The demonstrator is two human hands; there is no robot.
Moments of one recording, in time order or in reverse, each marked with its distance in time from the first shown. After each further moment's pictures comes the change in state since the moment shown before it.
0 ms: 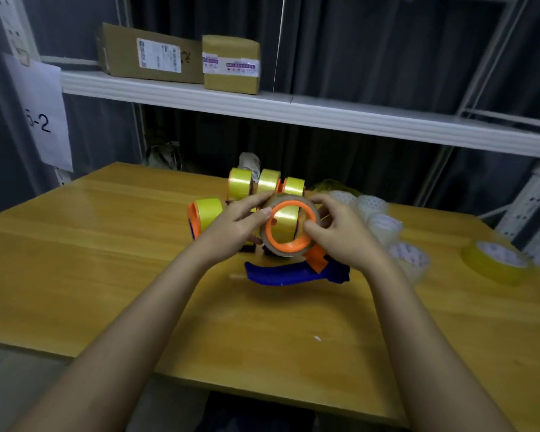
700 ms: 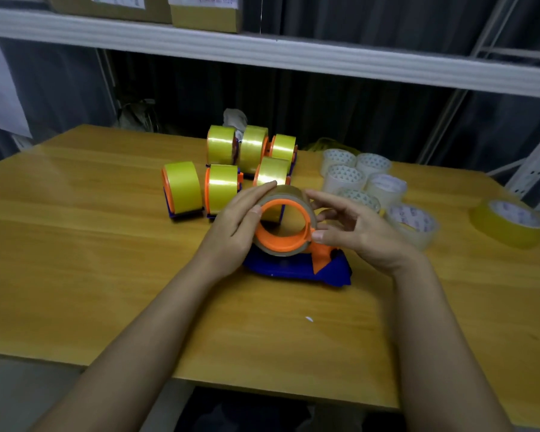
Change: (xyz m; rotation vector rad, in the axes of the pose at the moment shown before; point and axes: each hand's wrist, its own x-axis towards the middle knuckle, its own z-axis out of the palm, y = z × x) left_hand -0.008 -0.050 0.055 0.115 0.117 0.139; right_hand -0.020 0.072 0.000 0.559 -0.295 0.108
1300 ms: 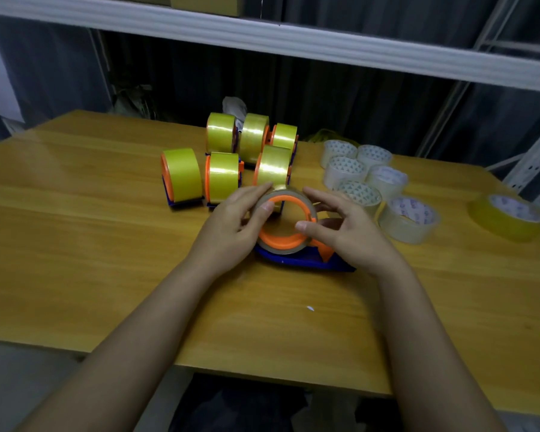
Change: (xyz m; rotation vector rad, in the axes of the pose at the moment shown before) left_hand -0.009 -0.004 0.003 0.178 0.020 -0.054; right_hand -0.002 0.009 0.027 -0.187 0.193 -0.040
